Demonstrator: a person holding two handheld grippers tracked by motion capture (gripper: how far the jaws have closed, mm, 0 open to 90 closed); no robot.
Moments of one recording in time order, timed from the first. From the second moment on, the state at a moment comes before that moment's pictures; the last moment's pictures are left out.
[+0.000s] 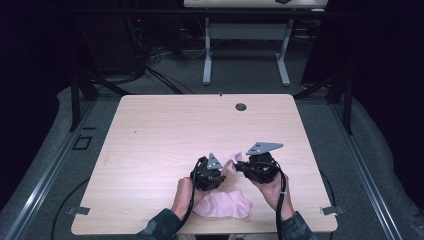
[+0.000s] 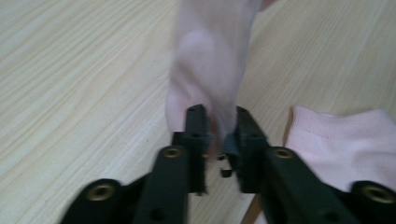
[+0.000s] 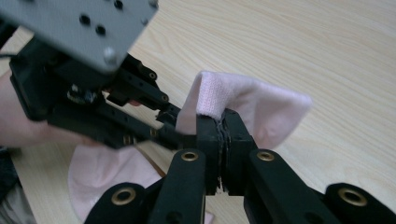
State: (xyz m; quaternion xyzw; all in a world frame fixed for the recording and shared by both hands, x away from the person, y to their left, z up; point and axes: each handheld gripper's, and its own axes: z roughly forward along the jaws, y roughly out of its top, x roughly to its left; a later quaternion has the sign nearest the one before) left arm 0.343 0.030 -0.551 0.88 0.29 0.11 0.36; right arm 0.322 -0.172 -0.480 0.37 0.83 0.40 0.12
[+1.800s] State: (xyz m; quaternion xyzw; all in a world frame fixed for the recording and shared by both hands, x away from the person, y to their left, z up) left arm 0.396 0.089 -0.552 0.89 0.39 0.01 0.26; right arm 0.428 -0.163 -0.557 0.40 0.87 0.27 0.09
